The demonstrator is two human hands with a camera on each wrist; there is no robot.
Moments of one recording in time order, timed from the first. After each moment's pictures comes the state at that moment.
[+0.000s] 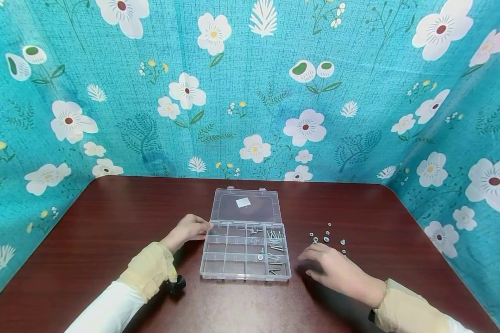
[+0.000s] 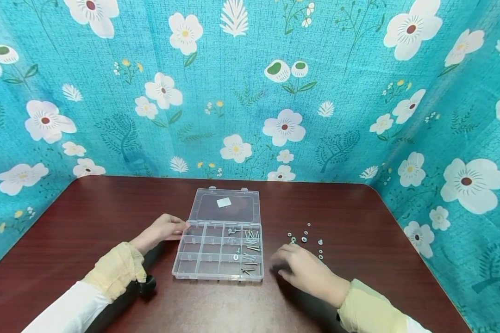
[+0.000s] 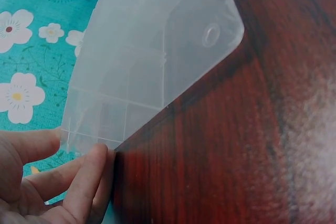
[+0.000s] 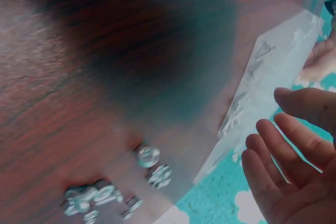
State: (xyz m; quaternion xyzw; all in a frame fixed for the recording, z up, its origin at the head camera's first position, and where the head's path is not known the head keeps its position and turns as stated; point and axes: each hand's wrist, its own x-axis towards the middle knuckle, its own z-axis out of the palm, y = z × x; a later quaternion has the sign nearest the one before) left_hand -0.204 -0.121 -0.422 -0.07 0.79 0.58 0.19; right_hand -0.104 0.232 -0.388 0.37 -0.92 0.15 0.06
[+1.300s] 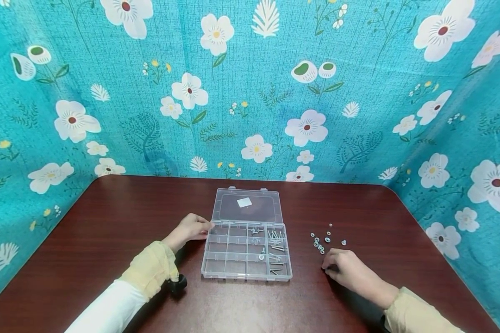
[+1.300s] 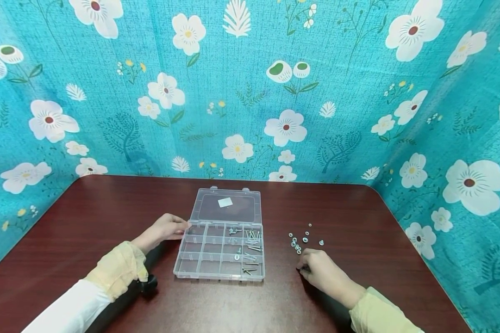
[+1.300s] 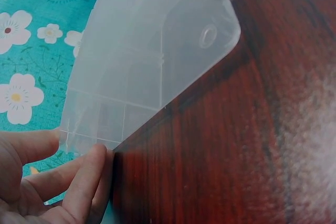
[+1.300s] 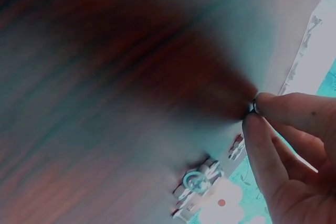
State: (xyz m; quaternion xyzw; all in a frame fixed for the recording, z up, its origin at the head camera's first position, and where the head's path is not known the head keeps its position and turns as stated) left_hand -0.200 -0.121 -0.417 -0.06 0.79 0.58 0.19; right_hand -0.114 0.276 -0.427 0.38 -0.90 0.20 0.13
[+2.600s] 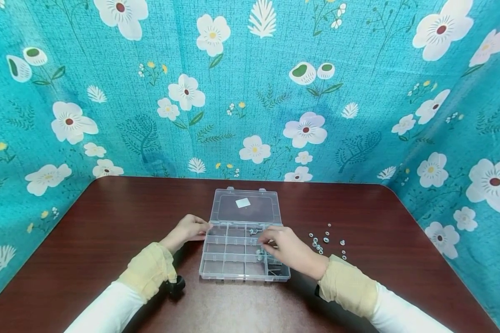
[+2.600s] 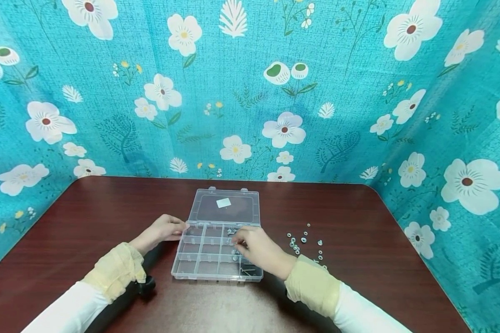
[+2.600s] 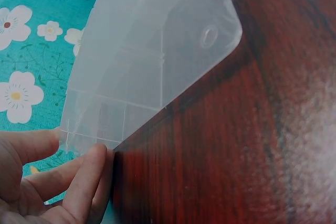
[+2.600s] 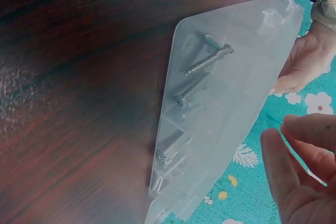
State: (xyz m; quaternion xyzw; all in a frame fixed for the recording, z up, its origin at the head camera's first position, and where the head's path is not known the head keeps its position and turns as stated) left_hand -0.205 -0.118 -0.421 -0.08 0.79 0.58 0.19; right_hand -0.154 0.153 -0.391 0.39 -0.88 0.27 0.07
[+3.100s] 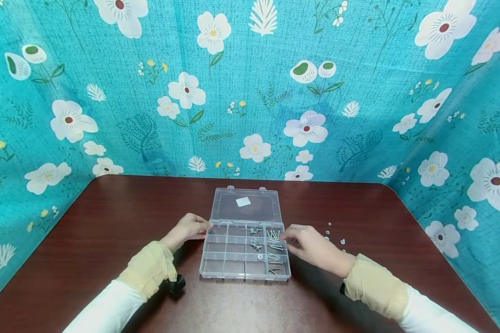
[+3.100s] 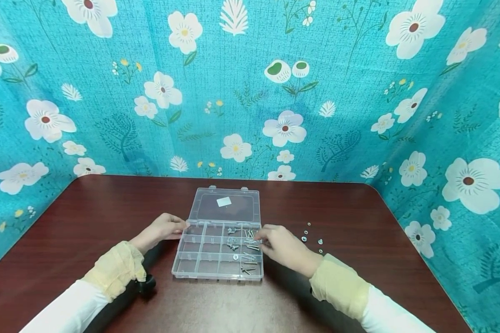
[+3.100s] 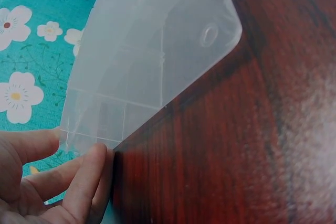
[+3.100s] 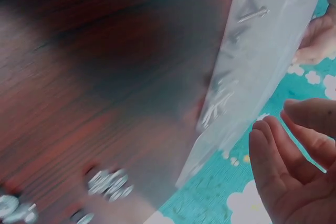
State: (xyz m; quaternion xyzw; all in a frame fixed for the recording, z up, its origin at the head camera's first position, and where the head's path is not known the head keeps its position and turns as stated) left_hand -0.206 -0.118 -0.421 -0.07 0.79 0.57 0.20; right_hand -0.153 0.200 -0.385 0.37 -0.90 0.21 0.03
